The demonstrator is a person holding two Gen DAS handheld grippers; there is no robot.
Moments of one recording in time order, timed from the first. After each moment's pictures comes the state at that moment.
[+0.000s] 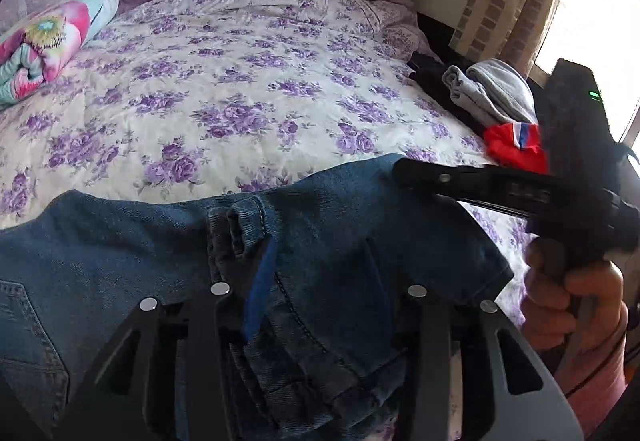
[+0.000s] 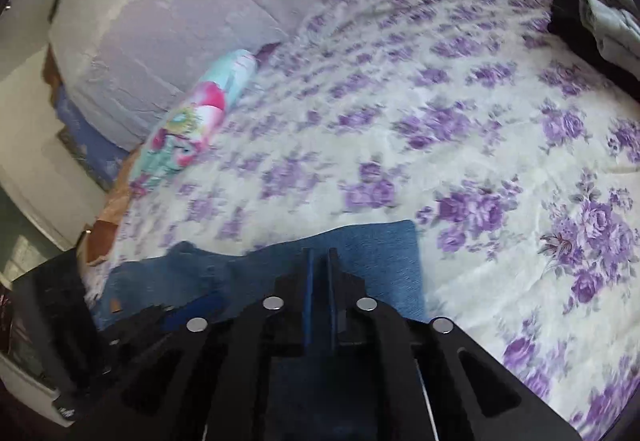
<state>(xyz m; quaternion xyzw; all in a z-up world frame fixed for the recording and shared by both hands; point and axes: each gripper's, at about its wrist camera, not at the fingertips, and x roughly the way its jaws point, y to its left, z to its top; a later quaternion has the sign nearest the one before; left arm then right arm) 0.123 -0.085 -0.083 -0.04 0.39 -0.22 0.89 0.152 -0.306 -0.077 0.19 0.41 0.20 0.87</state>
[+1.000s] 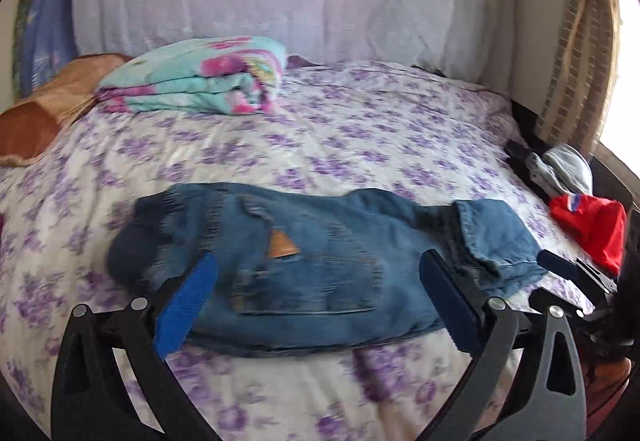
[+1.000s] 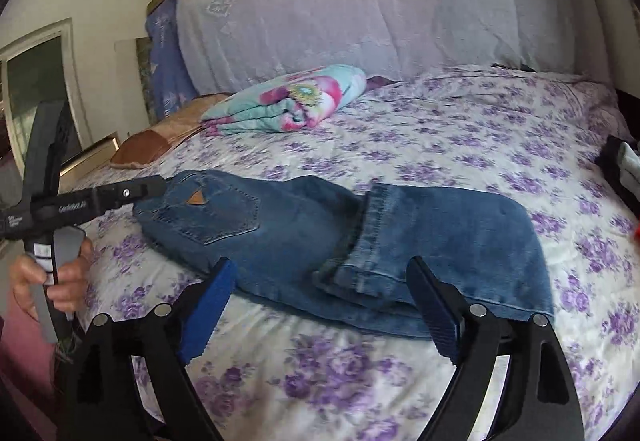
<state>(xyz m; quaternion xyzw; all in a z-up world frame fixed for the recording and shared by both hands) -0.012 0.110 -0.031 -0.09 0.29 -0.01 0.95 -0.024 -0.183 -0.038 -0.01 0.27 0.29 0.92</state>
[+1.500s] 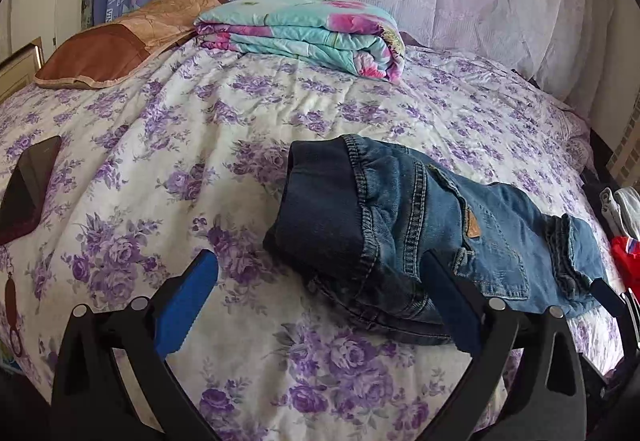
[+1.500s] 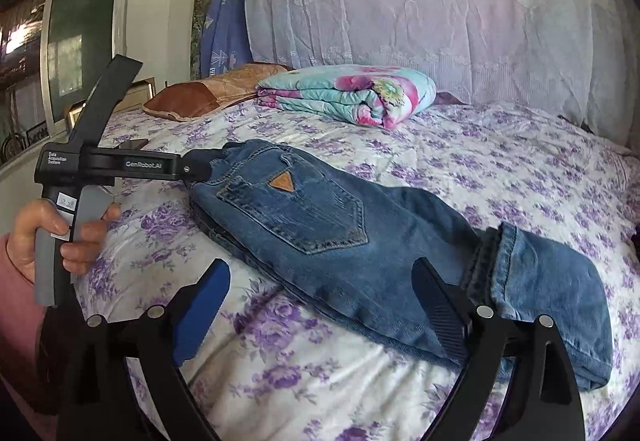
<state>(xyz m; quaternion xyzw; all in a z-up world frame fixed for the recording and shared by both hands) -0.007 0.203 -0.072 -0.15 0.35 0.10 0.92 -0.047 -0.065 -0.041 -0.13 0.24 0.34 0.90</state>
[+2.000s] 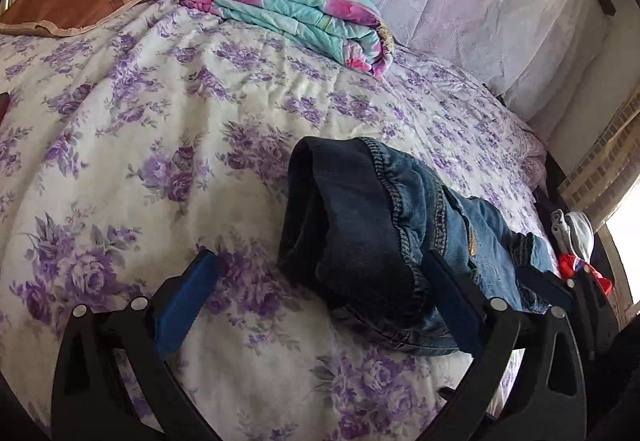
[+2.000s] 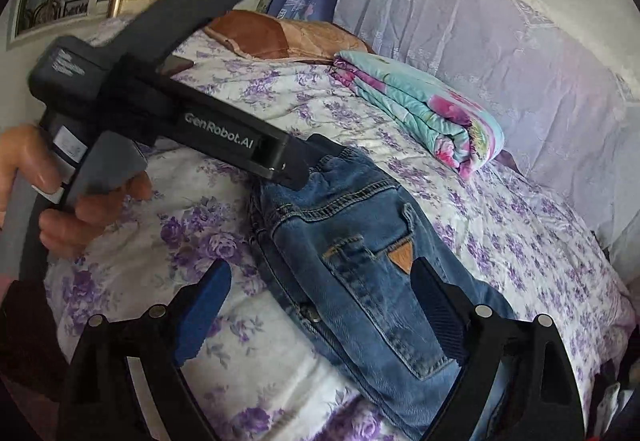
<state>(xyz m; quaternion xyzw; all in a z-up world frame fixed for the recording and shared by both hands) 0.007 0.255 -0.092 -0.24 0.36 -0.01 0.90 -0.057 0.080 -0.050 -0.34 0.21 0.35 0.84</state>
